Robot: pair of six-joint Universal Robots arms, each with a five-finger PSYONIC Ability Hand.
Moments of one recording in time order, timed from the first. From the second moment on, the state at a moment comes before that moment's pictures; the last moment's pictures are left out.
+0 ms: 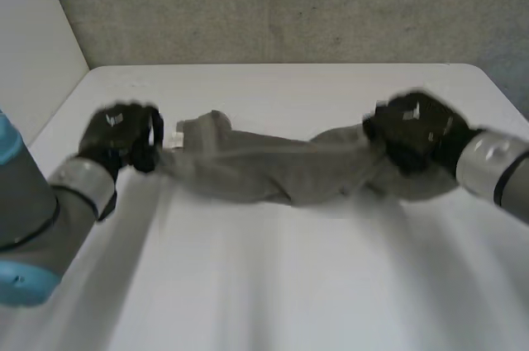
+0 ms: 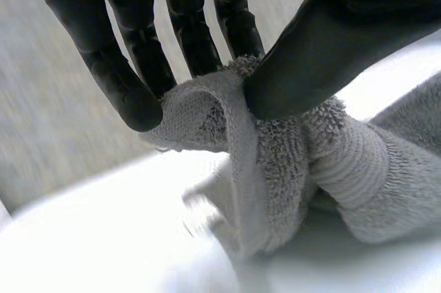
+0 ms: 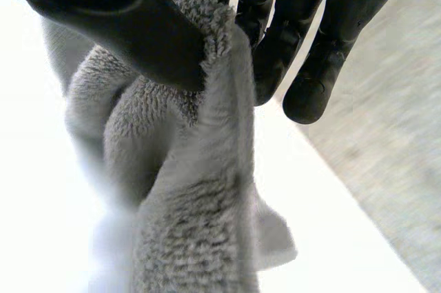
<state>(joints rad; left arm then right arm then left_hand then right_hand) 4.41 -1.81 -1.77 3.44 -1.48 3.22 1.79 -1.36 1.53 0.20 1.08 2.49 1.44 1.49 1.54 1.52 1.49 1.34 1.31 1.35 1.35 1.17</state>
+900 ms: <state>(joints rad) 4.36 -2.09 -1.66 3.35 -1.53 3.45 1.66 -1.39 1.88 0.14 1.08 2.44 0.61 0.61 0.61 0.61 0.61 1.34 1.31 1.35 1.35 1.17</state>
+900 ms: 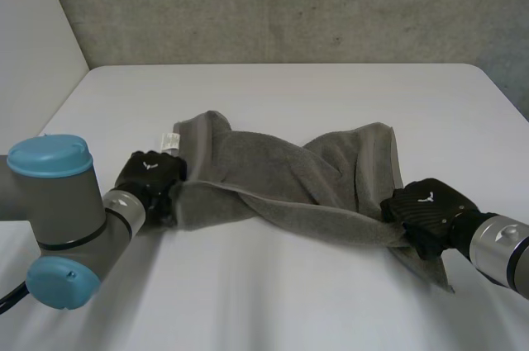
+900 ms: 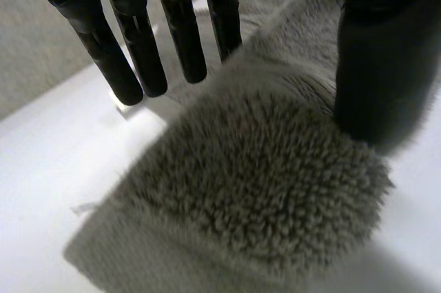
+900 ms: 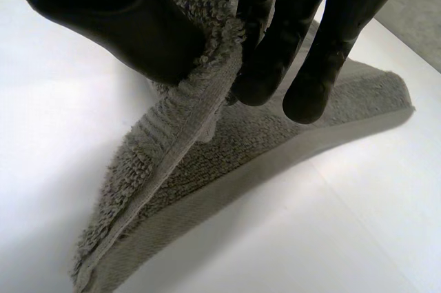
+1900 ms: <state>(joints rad) 4.41 -1.93 -1.73 3.31 -1.52 3.44 1.41 -1.41 2.11 0.07 0.86 2.79 1.43 1.52 1.54 1.52 1.50 1.07 1.07 1.07 1.07 0.89</state>
